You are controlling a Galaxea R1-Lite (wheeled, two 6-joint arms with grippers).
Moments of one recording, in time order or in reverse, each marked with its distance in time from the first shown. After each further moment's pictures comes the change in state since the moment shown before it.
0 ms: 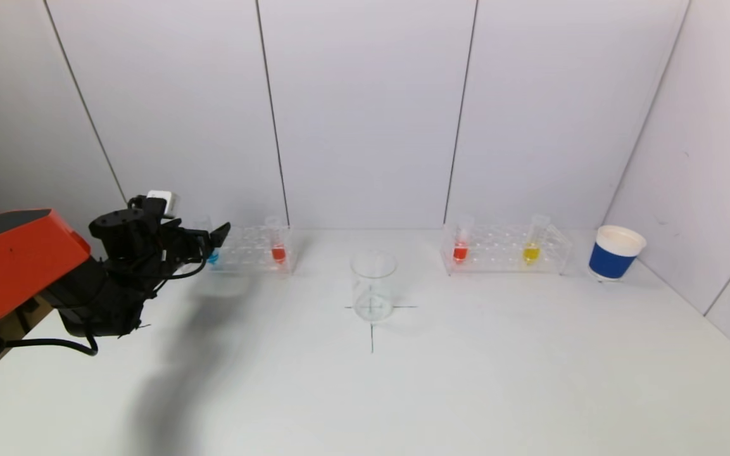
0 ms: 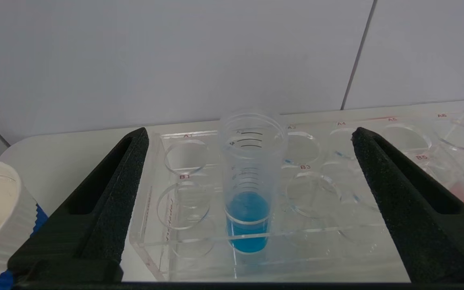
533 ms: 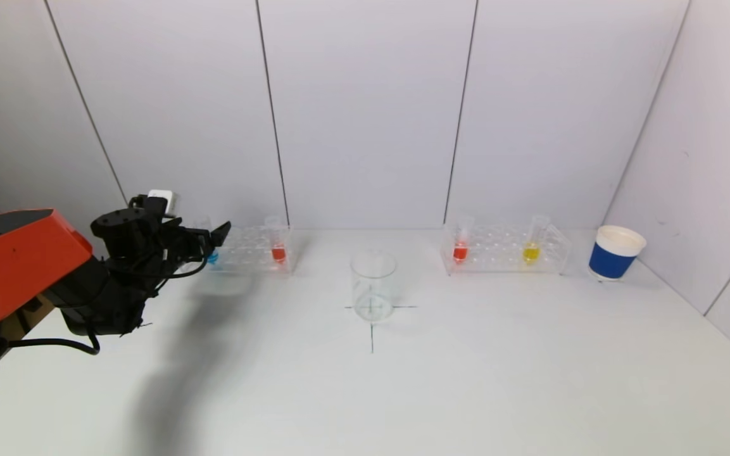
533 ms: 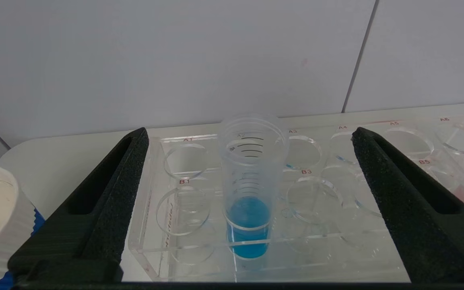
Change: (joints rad) left arm -0.001 0.007 -0.014 0.000 0.003 0.000; right arm 0.000 0.000 0.000 0.000 0.000 0.000
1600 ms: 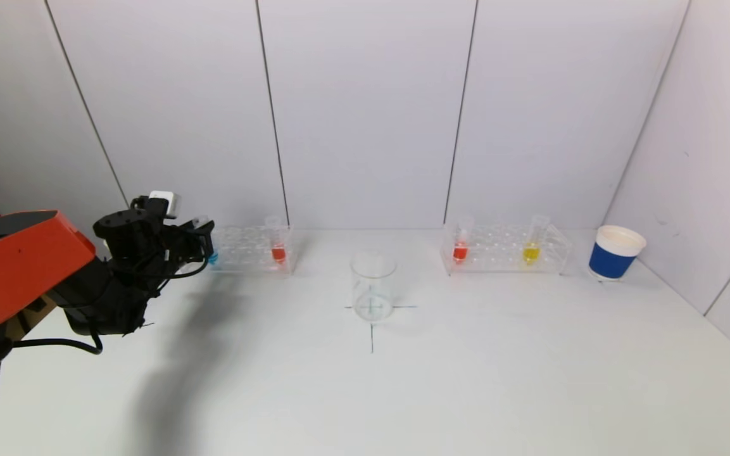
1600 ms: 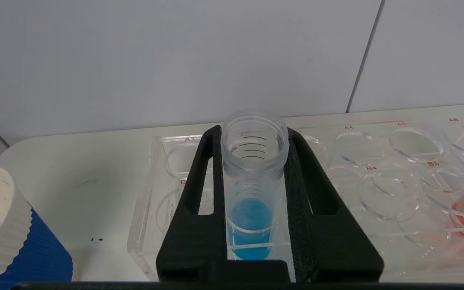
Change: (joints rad) left arm 0.001 0.016 -0.015 -0.001 0.012 0.000; right arm 0.000 0.000 0.000 0.000 0.000 0.000
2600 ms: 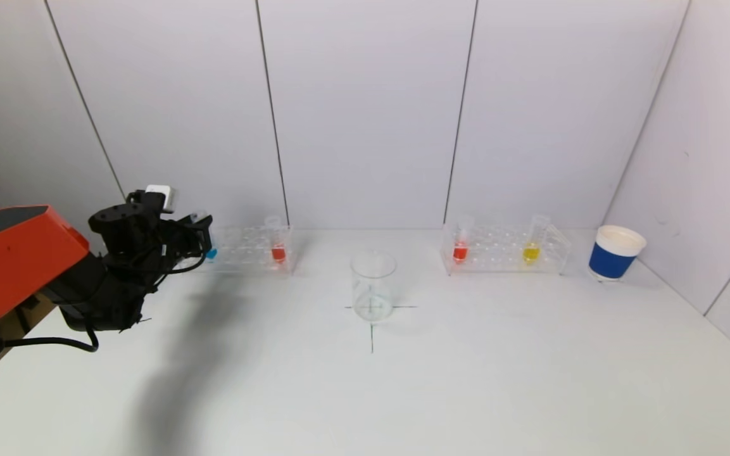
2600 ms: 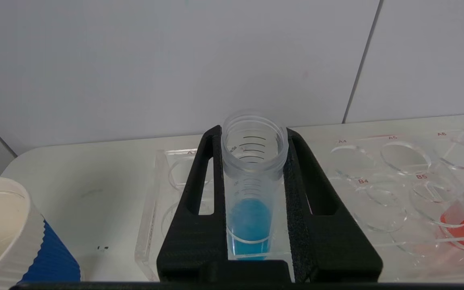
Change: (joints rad) left arm 0.000 -0.030 -0.002 0.016 0.000 0.000; right arm 0.000 0.000 0.000 0.000 0.000 0.000
